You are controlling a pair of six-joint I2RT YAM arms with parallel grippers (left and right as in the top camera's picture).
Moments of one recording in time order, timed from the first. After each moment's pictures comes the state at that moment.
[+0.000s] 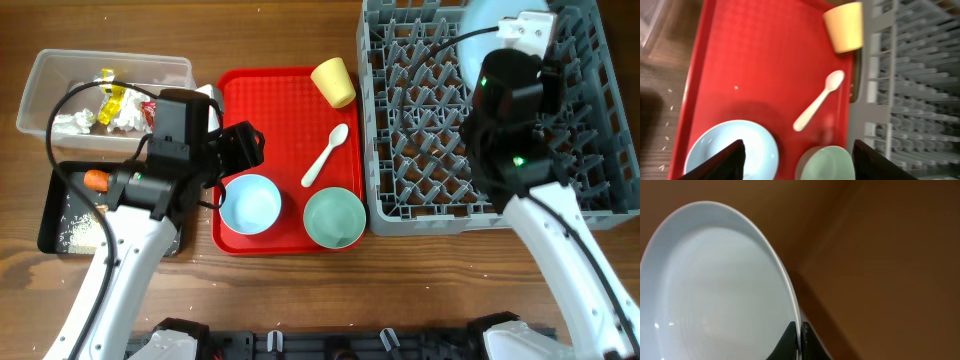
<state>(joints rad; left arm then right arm) -0.22 1.24 1.10 -0.77 0.17 -0.55 0.24 1.33 1.11 -0.06 0.96 -0.31</state>
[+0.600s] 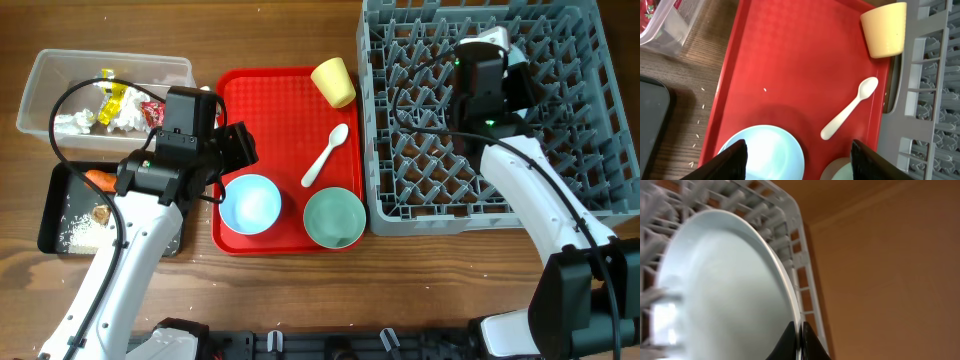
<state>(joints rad) -0.22 1.30 1.10 -0.78 0.05 -0.55 0.18 1.61 1.11 -0.14 0.93 -0.49</state>
